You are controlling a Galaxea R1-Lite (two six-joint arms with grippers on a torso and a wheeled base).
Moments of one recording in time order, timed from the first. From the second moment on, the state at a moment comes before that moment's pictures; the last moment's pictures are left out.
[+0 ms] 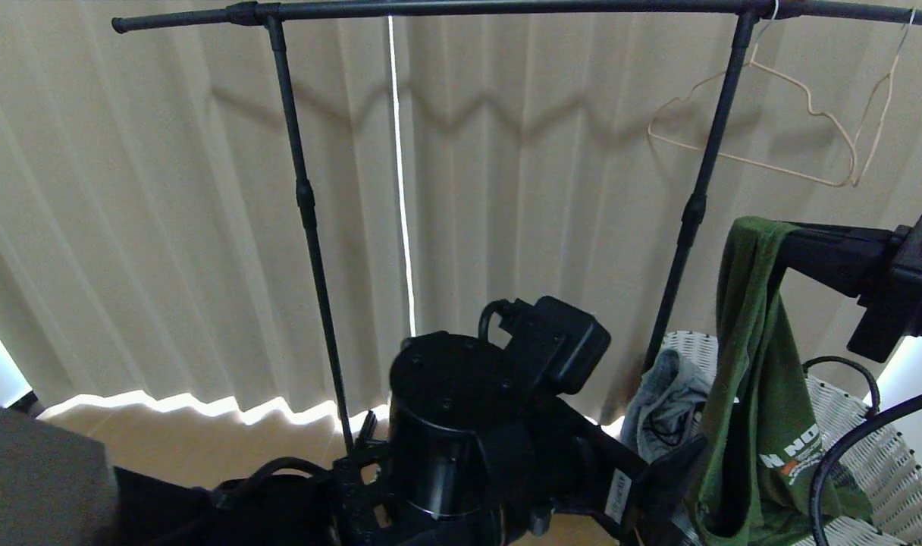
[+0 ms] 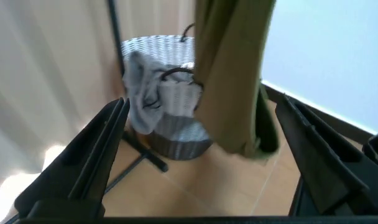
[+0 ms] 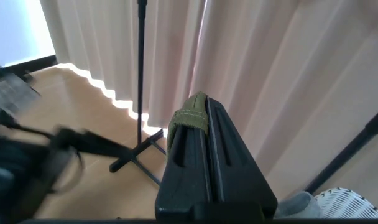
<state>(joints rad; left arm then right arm) -1.06 1.91 -0.87 -0.91 0.04 -0.13 0.52 1.19 -0.82 -0.28 0.07 -0.05</state>
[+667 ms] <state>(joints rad) -1.05 2.07 -0.96 -0.91 0.04 -0.18 0.55 1.21 -0.87 -0.27 0.09 -0.05</state>
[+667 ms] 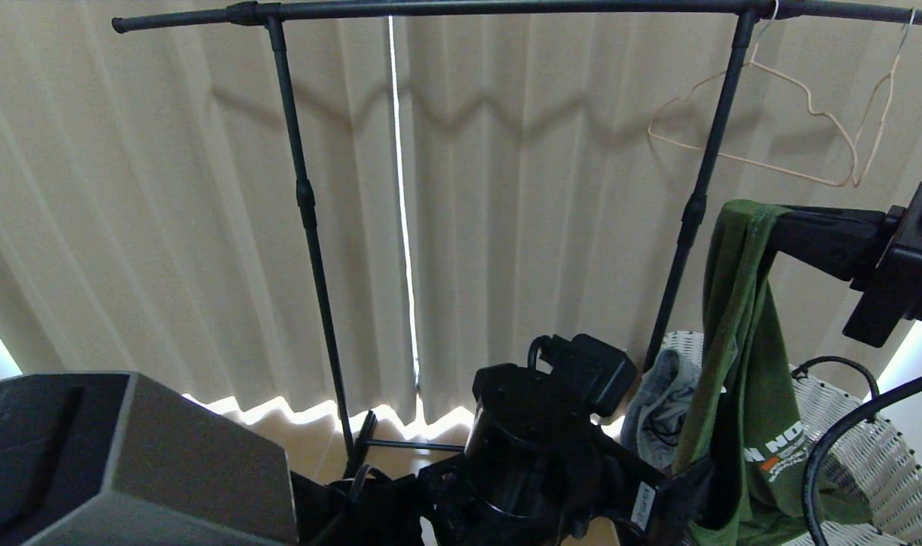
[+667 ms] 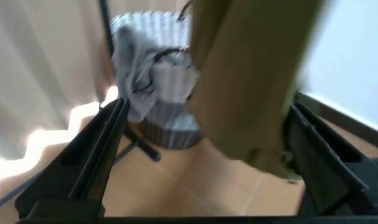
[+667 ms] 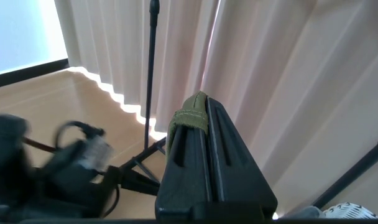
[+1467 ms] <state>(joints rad) -0.99 2.04 -0.81 -0.96 0.15 -0.12 0.55 1.21 -0.87 -0.28 0.09 -0.05</state>
